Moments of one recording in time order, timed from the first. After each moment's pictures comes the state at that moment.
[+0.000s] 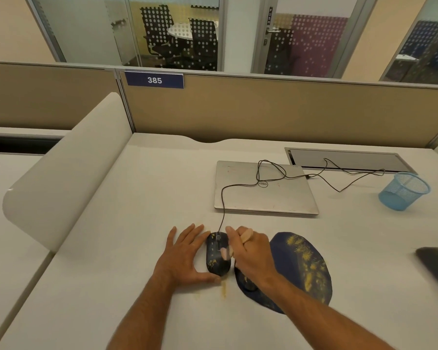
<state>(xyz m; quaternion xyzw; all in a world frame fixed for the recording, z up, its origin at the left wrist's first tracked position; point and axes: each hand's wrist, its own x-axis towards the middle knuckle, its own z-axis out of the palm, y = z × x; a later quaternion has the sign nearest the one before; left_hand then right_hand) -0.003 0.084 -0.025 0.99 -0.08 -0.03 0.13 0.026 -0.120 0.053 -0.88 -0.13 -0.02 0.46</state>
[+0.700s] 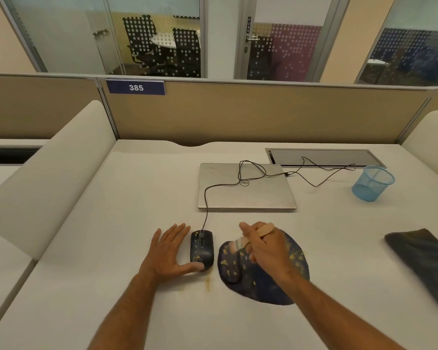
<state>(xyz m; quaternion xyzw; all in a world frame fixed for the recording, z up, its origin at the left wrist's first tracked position) -0.003 0.084 -0.024 0.98 -0.06 -0.01 0.19 0.014 -0.190 0.079 -0.83 -0.02 0.02 0.55</state>
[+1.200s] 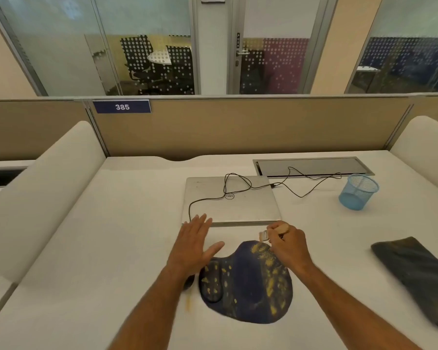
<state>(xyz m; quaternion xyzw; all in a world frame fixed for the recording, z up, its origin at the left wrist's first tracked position) 0.053 -0.023 0.024 0.98 -0.07 0.06 0.19 0.080 -0.285 0.063 -0.89 0.02 -0.04 0.45</state>
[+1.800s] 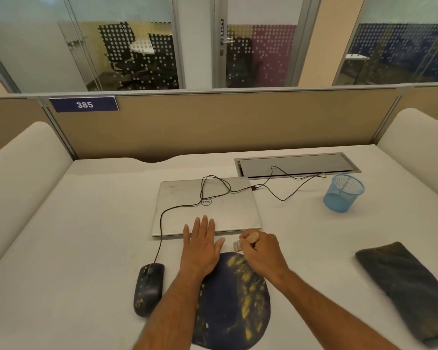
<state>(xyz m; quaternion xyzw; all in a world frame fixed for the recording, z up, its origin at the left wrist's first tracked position) 0.127 -0.113 -0.011 1.00 -0.01 -0.04 0.08 0.111 -0.294 0.058 -0.91 -0.05 0.01 0.41</state>
